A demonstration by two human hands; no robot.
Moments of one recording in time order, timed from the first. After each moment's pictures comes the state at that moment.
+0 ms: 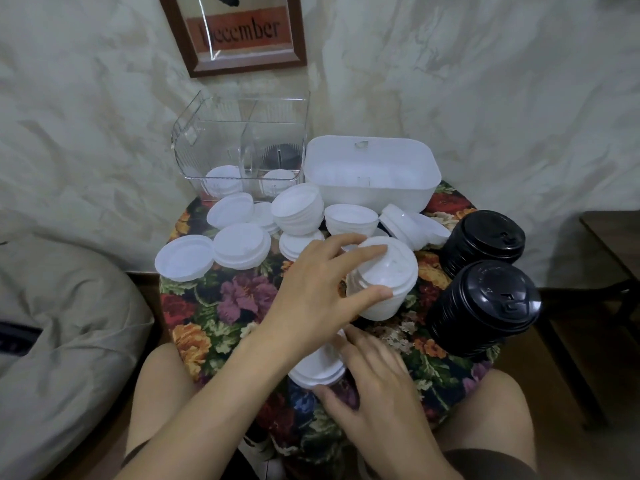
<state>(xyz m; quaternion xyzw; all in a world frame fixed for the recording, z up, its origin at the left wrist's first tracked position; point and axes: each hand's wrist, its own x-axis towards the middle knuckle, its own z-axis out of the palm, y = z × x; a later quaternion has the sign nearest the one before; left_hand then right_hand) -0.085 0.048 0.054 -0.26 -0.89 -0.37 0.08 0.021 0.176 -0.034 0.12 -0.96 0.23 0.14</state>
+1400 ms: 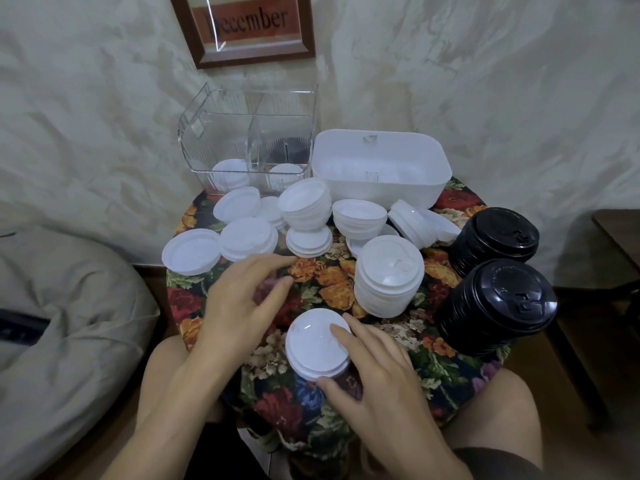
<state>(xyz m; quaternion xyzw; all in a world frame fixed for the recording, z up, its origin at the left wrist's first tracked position) -0.083 -0.039 0.011 -0.16 -0.88 -0.39 0.20 0.014 0.176 -0.025 0.11 -0.95 0.27 0.04</state>
